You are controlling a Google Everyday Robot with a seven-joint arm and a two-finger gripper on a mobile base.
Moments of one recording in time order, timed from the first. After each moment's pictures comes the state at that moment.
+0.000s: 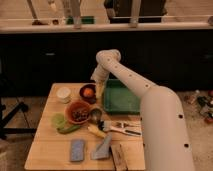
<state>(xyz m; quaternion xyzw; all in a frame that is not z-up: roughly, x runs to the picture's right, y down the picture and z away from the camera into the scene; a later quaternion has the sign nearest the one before) -0.057 -0.011 0.905 -0.28 -0.21 -0.08 0.93</state>
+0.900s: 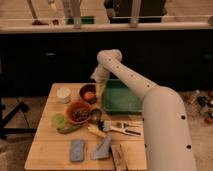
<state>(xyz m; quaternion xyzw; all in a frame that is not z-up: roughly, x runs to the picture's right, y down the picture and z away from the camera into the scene) -0.055 -0.015 0.903 -0.27 -0.22 -0.08 0.94</state>
